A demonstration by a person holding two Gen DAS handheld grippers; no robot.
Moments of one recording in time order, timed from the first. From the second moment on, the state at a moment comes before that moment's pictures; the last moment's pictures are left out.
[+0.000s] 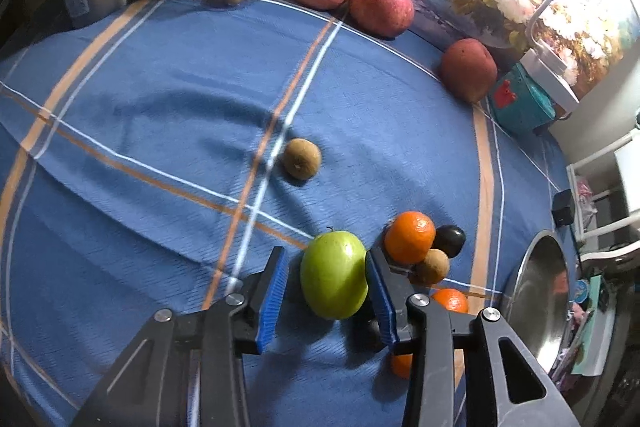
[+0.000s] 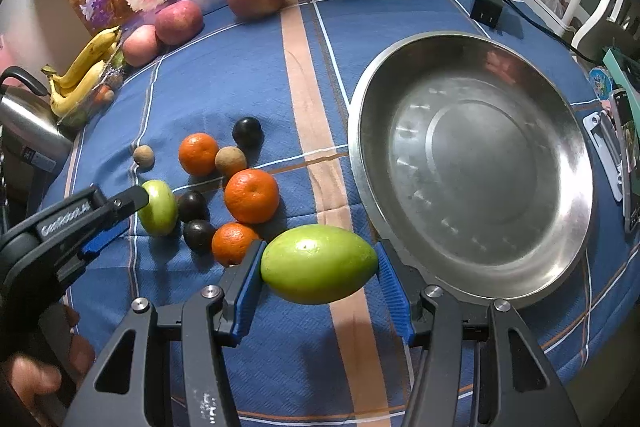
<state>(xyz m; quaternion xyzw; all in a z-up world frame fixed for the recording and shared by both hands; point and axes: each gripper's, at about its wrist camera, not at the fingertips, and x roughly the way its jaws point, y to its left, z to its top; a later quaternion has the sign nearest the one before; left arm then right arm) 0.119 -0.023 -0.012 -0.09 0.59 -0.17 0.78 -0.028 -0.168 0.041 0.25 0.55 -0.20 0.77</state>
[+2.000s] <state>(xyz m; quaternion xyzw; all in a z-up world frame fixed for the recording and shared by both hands) 0.034 -0.221 0.017 0.07 0.57 -0.34 0.75 -0.096 -0.303 0.045 0.29 0.50 -0.40 0.71</state>
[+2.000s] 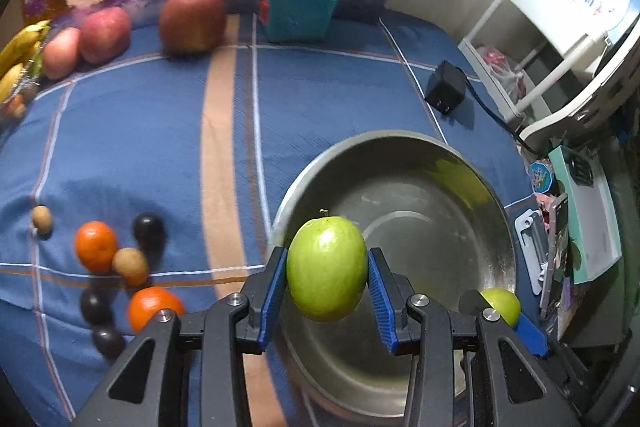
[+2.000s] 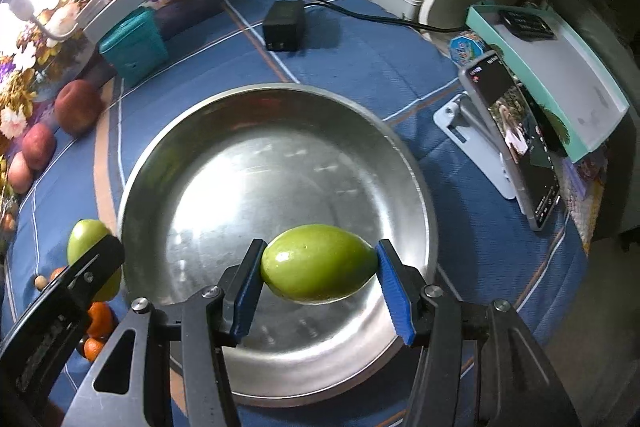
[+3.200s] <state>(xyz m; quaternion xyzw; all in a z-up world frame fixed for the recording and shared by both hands) 0.048 -0.230 -0.001 0.08 0.58 -0.32 0.75 -0.096 -0.313 0.027 0.29 0.52 -0.38 0.71</state>
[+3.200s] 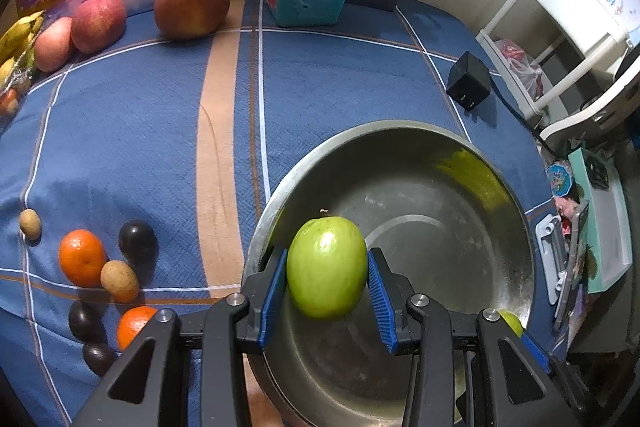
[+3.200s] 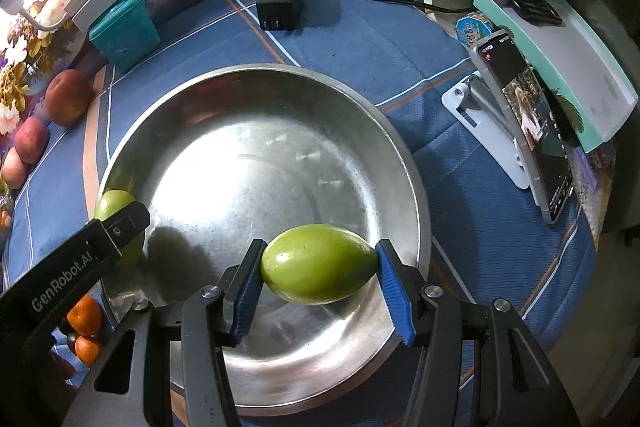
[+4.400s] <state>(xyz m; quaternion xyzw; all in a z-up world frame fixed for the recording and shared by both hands) 0.055 -0.141 0.042 0.09 0.54 -0.23 0.80 -0.087 -0.296 0.050 0.27 0.51 -0.35 0.74</state>
